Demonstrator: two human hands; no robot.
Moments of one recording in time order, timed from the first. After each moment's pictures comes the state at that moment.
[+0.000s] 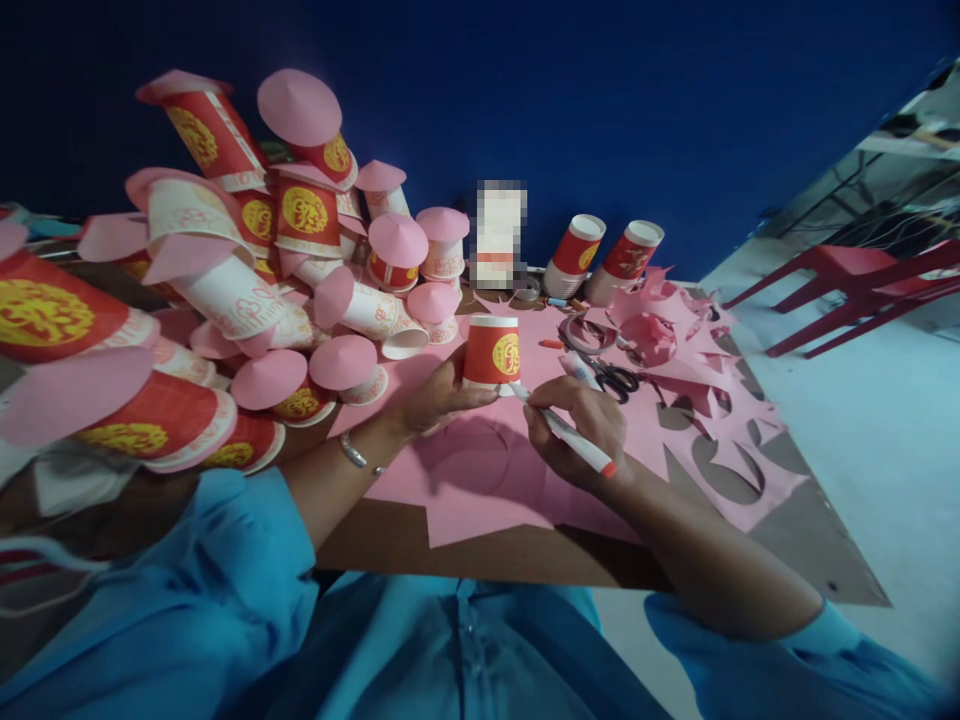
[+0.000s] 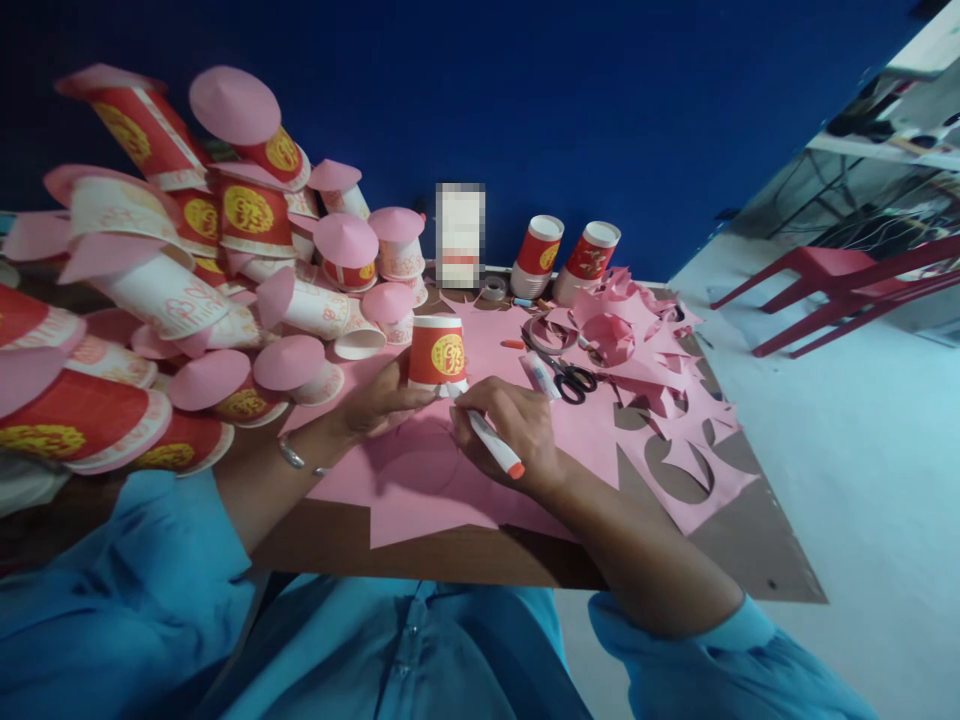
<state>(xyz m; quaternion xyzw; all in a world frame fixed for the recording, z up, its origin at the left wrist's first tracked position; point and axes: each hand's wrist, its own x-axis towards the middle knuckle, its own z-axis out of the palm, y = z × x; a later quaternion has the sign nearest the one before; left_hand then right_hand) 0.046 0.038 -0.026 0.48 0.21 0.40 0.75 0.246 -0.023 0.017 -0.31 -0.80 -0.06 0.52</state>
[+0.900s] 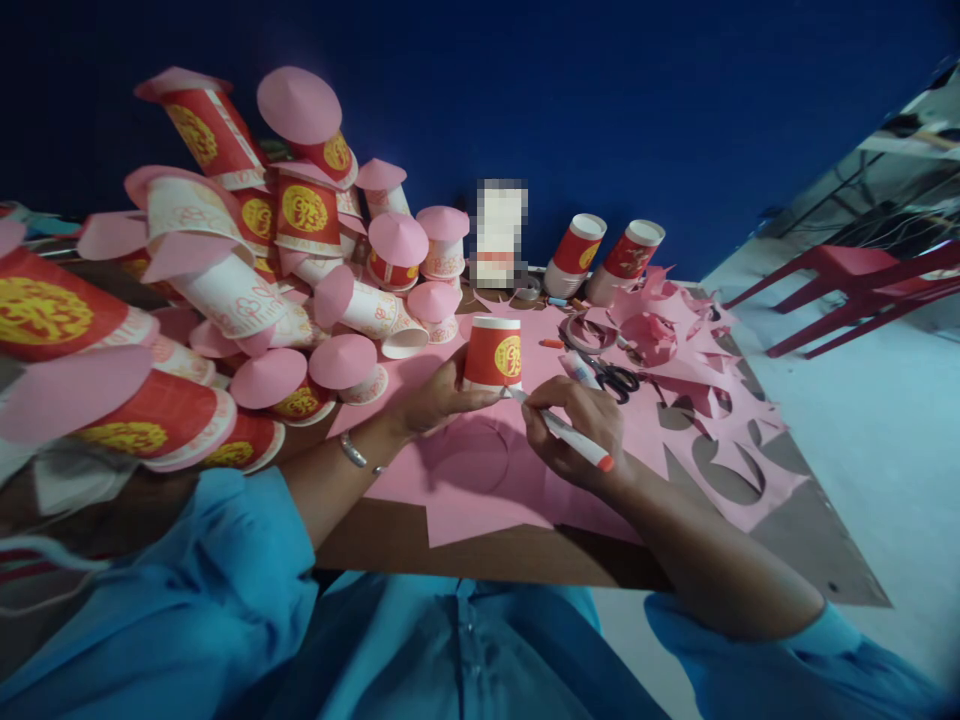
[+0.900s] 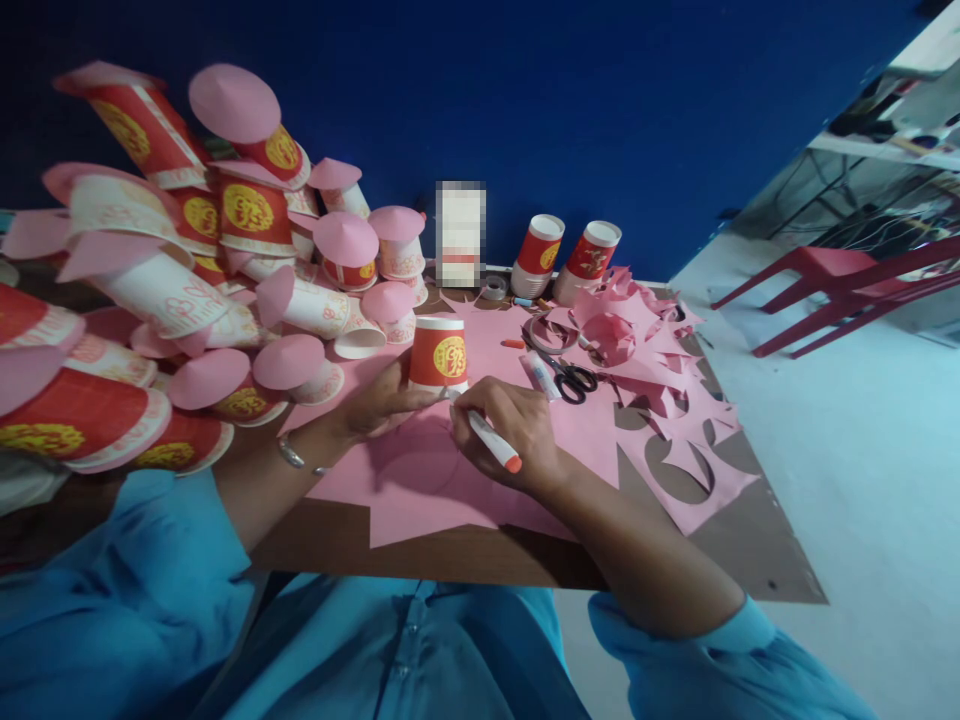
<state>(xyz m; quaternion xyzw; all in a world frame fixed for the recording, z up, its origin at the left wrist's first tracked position) 0.046 0.036 -0.026 0.49 0.24 0.40 0.74 0.247 -0.024 0.018 -0.32 -0.81 -0.05 0.49</state>
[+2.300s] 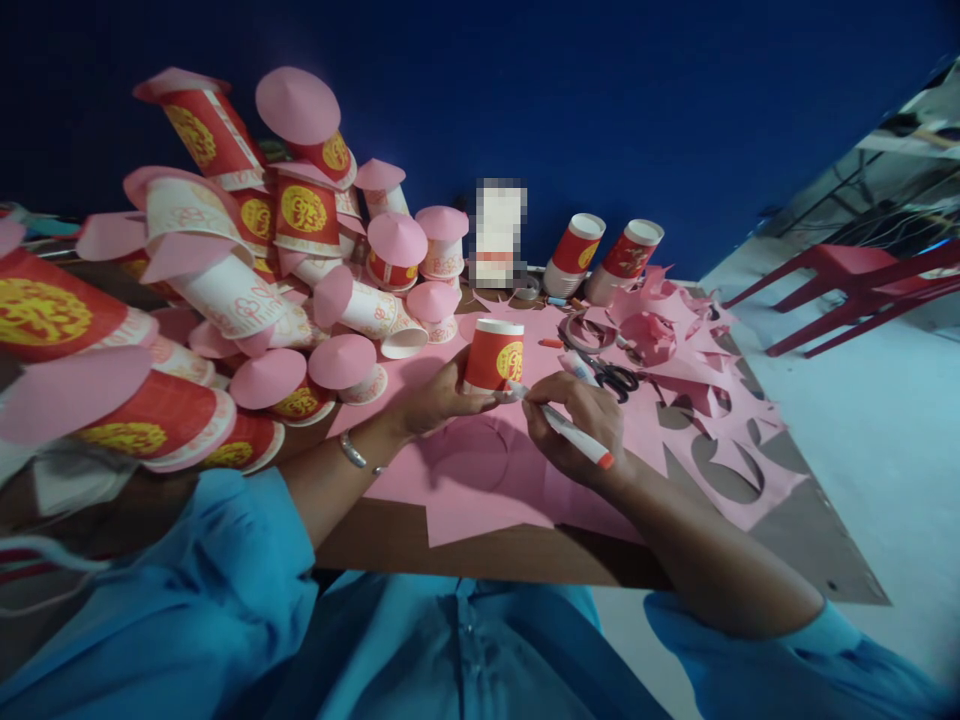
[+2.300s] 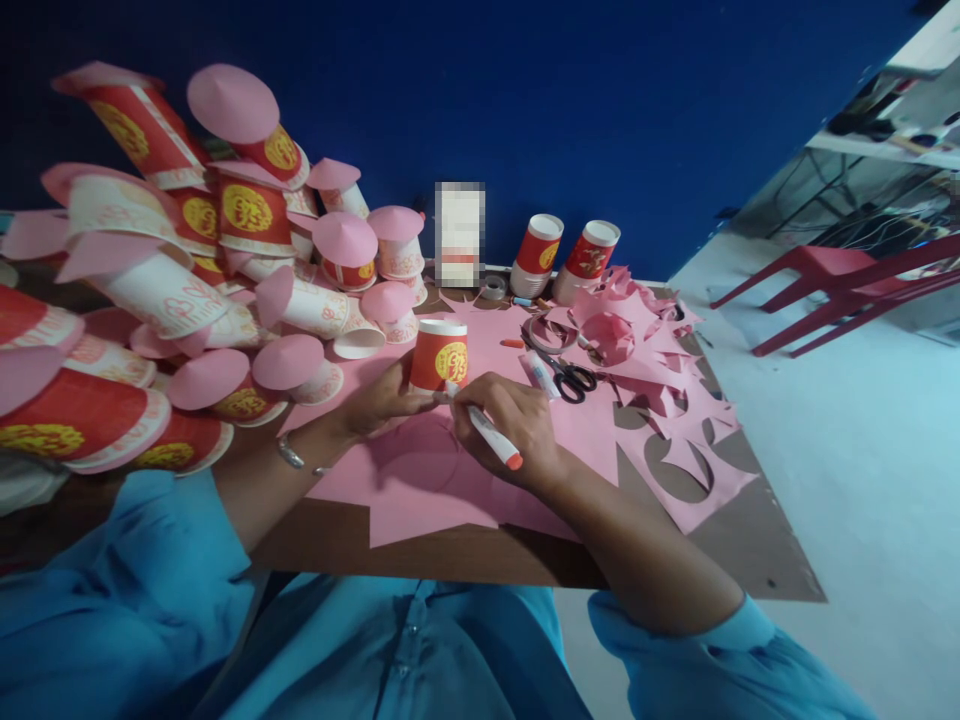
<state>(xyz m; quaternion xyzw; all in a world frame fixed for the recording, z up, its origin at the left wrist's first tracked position) 0.049 0.033 -0.016 0.50 0.25 0.37 0.74 0.246 -0.019 0.016 -0.32 -0.80 -0.06 0.51</state>
